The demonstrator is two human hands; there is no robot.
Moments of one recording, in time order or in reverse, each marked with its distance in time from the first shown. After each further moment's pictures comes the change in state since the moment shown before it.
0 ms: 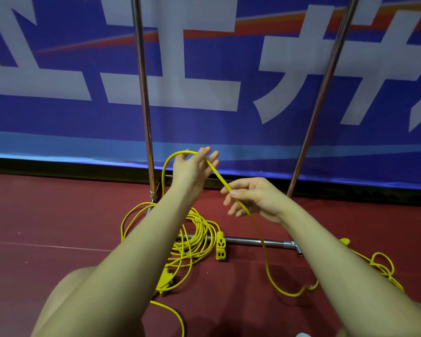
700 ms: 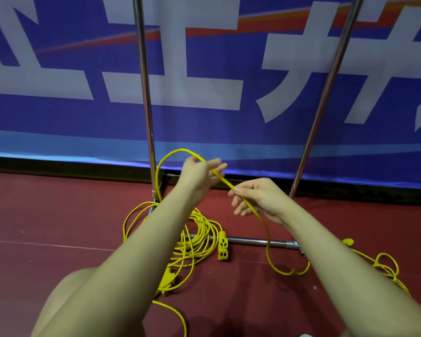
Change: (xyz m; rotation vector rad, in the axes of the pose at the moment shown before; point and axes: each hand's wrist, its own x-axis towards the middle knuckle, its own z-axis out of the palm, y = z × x) left_hand 0.000 -0.005 0.002 0.201 -0.016 -0.092; right_hand 0.005 0.005 -0.001 -0.053 0.124 0.042
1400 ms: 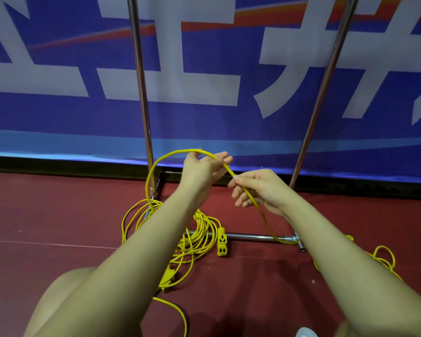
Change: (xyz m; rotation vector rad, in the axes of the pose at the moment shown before) left_hand -0.010 -0.004 0.003 0.002 -0.079 0.062; right_hand -0.002 -0.010 -0.001 0.013 0.041 -0.027
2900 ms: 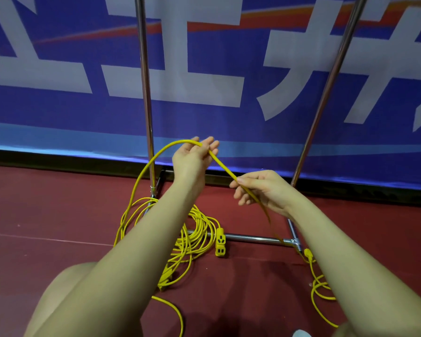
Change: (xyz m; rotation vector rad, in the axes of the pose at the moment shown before) left_hand 0.010 0.010 -0.005 -0.204 0.095 0.156; right_hand 0.003 0.001 -0.009 0.012 -0.070 -0.010
